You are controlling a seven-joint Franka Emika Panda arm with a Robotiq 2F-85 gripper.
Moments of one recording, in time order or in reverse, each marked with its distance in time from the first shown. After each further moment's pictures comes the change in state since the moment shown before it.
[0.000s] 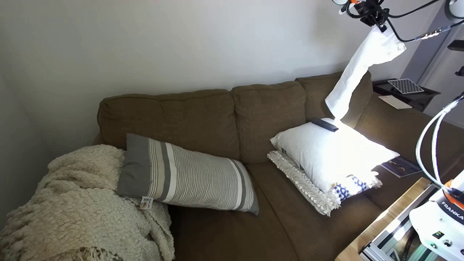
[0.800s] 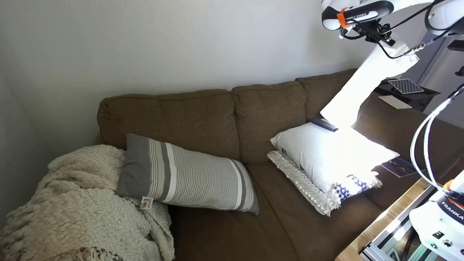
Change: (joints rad) arm -0.019 0.112 -0.002 -0.038 -0.084 -0.188 -0.017
